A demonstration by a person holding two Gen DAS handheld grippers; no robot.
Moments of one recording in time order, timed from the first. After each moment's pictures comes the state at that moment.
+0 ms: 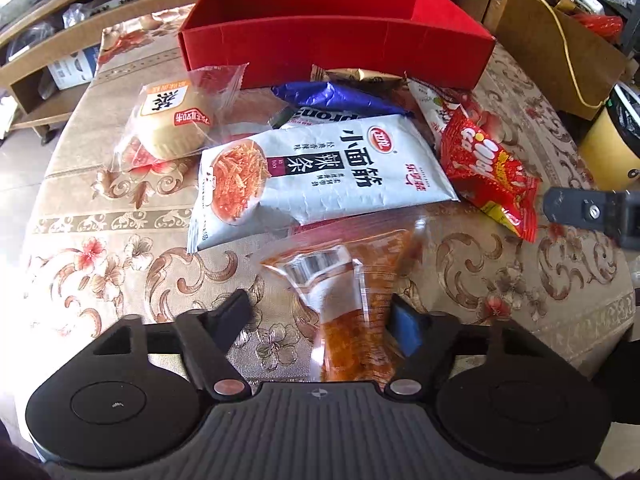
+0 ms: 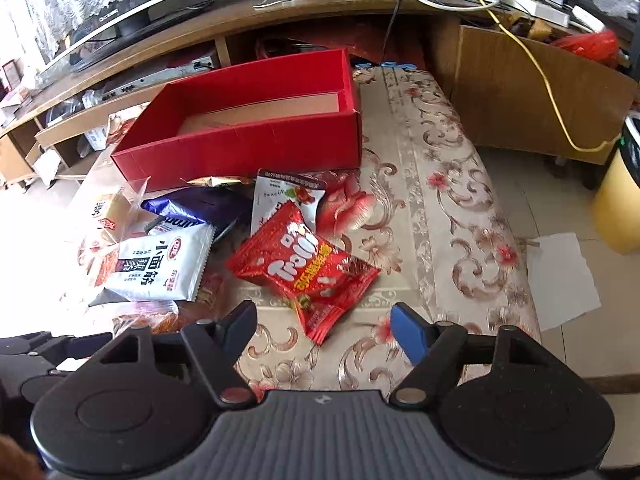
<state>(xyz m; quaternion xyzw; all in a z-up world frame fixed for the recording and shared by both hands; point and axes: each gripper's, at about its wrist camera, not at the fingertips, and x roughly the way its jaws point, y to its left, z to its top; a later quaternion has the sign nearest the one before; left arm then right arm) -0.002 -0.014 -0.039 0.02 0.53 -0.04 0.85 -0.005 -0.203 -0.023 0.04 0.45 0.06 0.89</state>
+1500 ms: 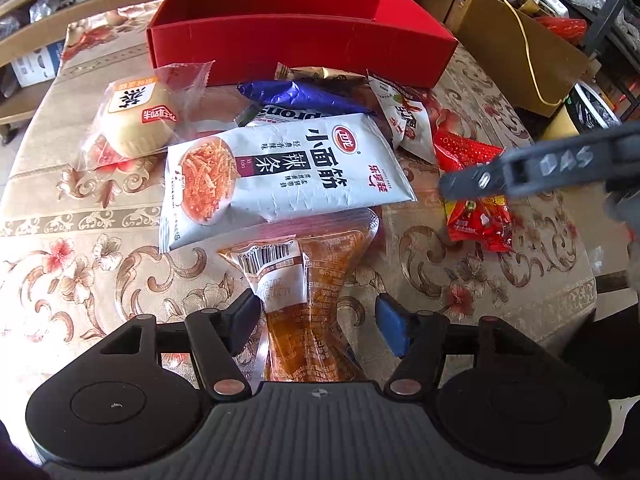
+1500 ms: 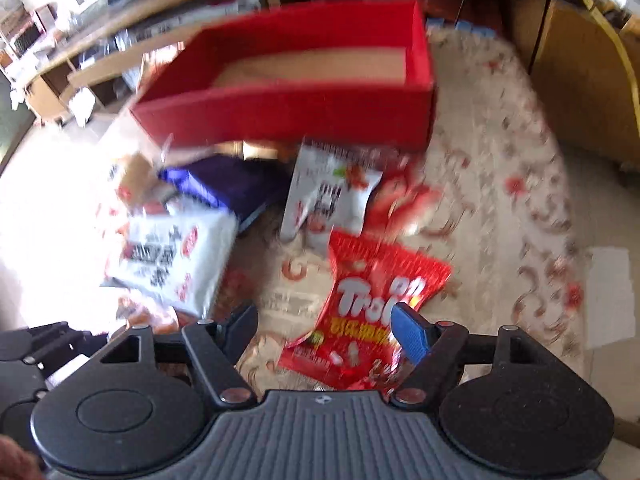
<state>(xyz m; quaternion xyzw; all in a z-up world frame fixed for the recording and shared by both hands) -0.004 -0.009 -0.039 -0.01 0.53 -0.11 0.84 0.050 -0.193 -0.033 0.01 0.51 0.15 0.85</state>
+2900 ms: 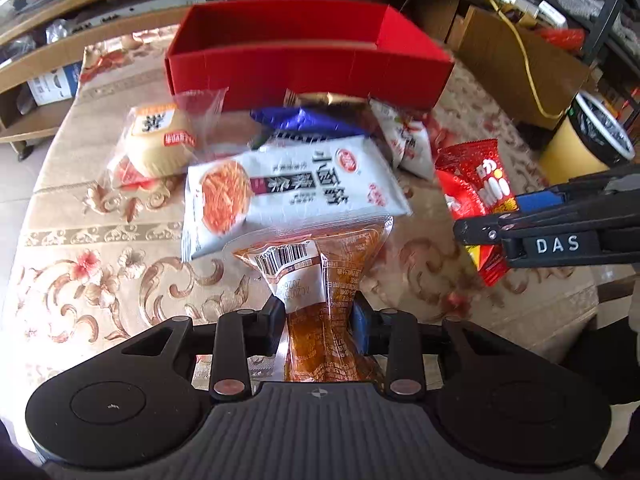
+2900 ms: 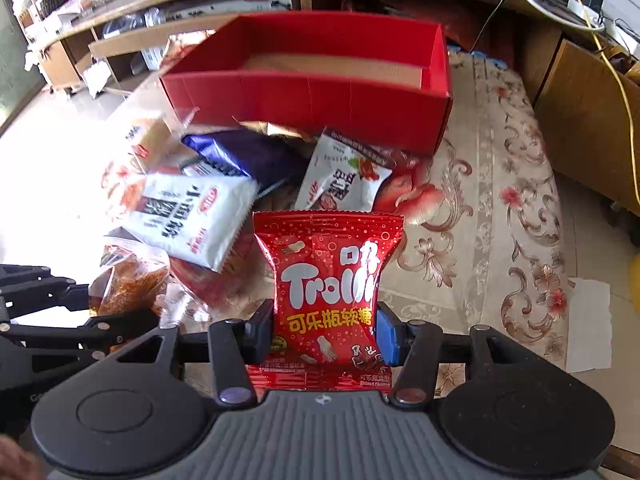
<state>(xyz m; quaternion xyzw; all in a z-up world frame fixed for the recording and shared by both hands) -0.019 -0.009 -0.019 0.00 0.50 -0.09 0.86 0.015 -0.180 -0.035 -0.05 0.49 0.16 0.86</state>
